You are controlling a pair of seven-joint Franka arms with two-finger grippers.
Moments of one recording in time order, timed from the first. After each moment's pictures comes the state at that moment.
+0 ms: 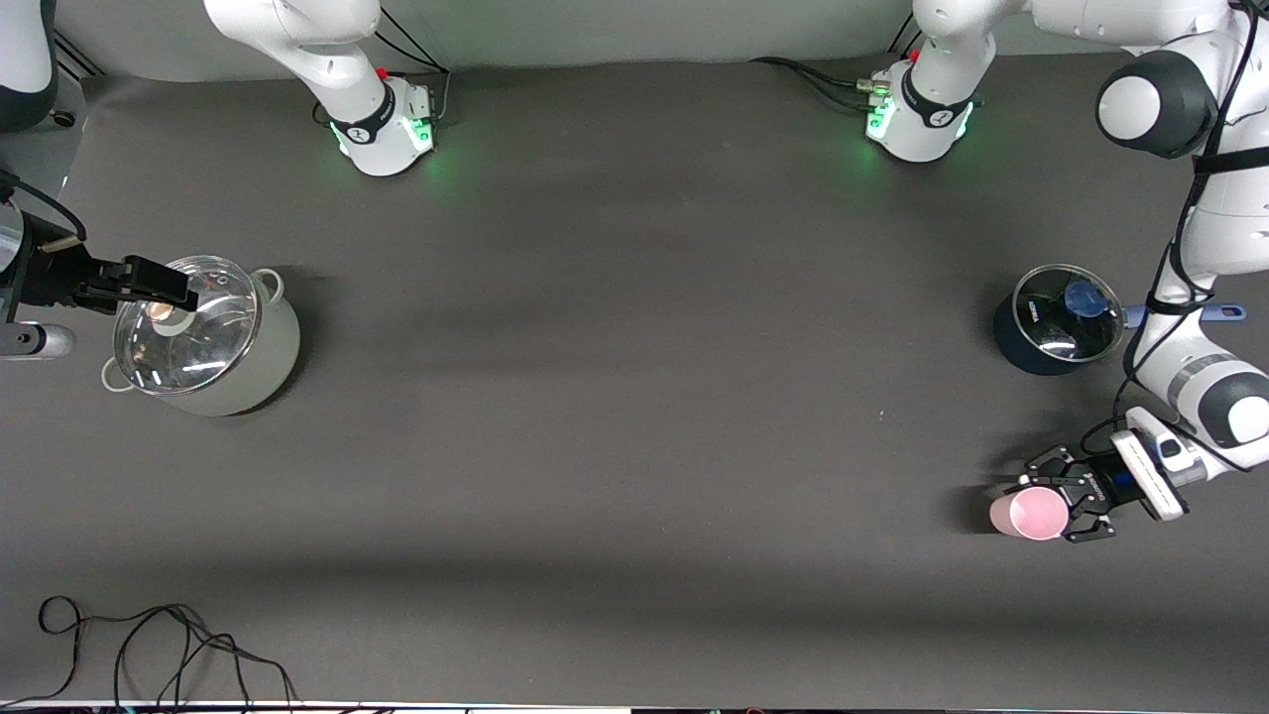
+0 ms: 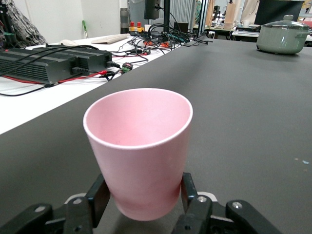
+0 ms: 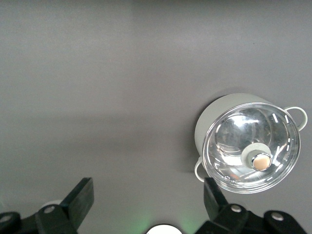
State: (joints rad) left arm 0.46 1.02 -0.11 -1.34 -1.21 1.86 2.26; right arm -0.04 0.11 0.03 -1.47 0.02 1.44 0.01
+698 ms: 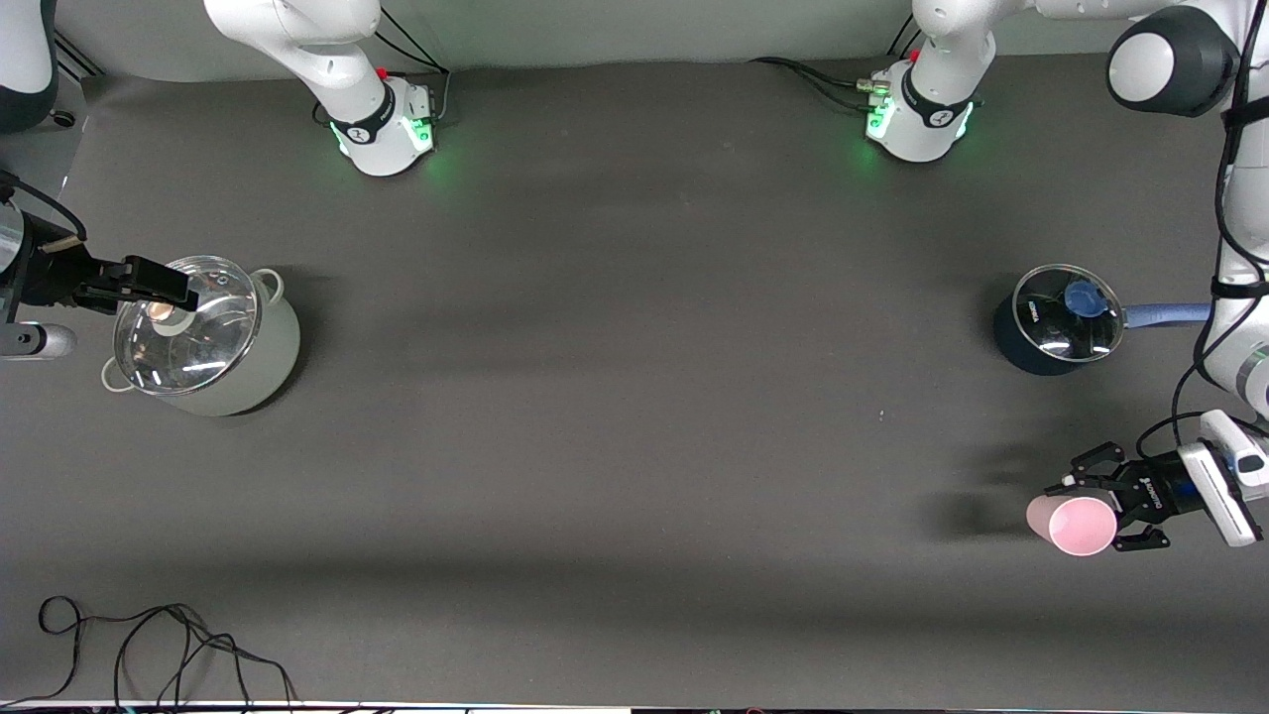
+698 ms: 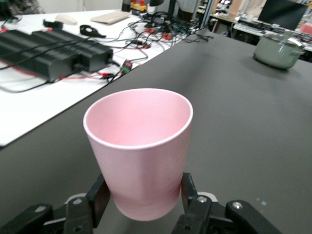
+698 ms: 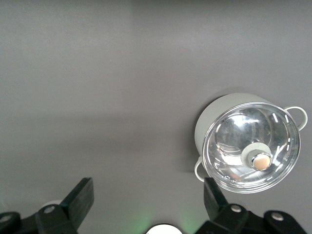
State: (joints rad) left arm 0.43 0.86 -0.12 -1.31 -1.05 1.81 1.90; right arm -0.04 0.11 0.03 -1.47 0.02 1.44 0.01
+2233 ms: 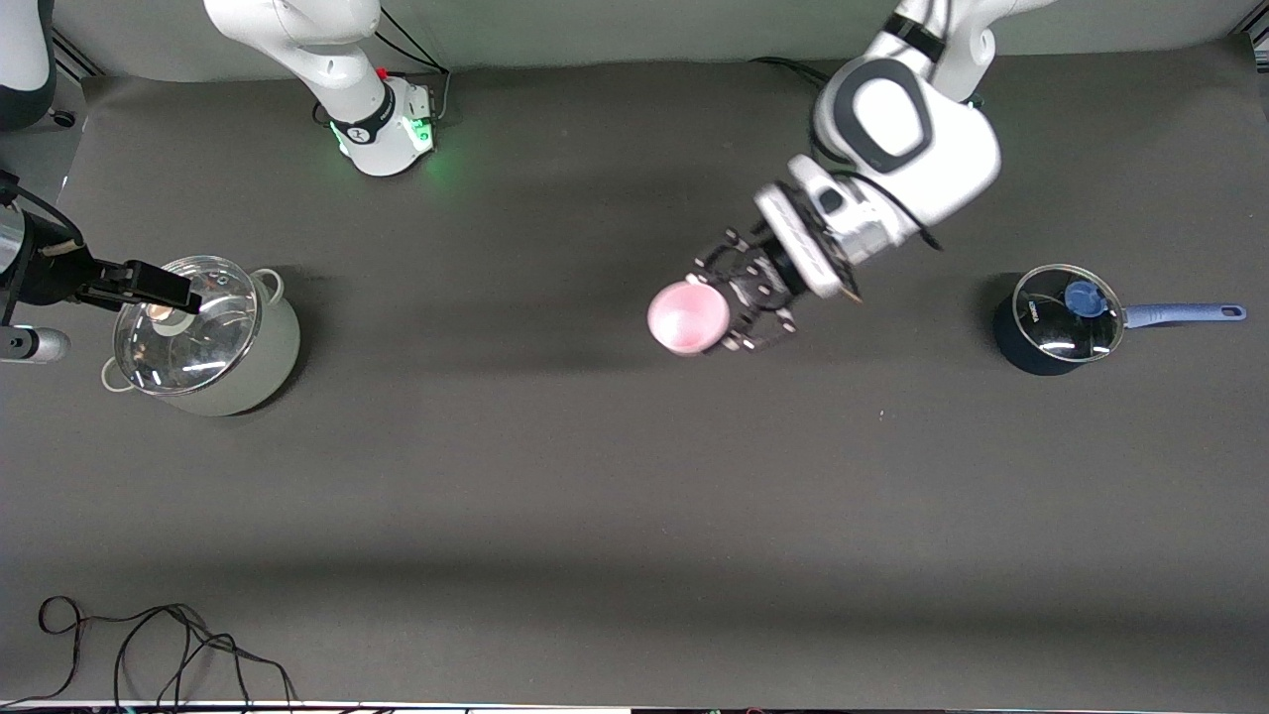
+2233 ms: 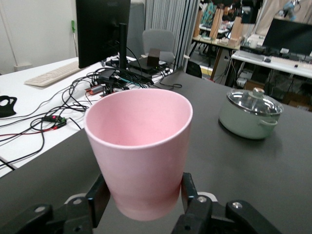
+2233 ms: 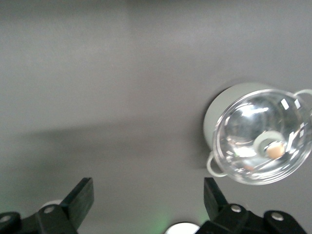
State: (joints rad) left arm 0.21 0.10 -0.95 -2.07 -1.78 2.83 1.90; right arm -0.04 0.11 0.03 -1.47 0.07 1.44 0.18
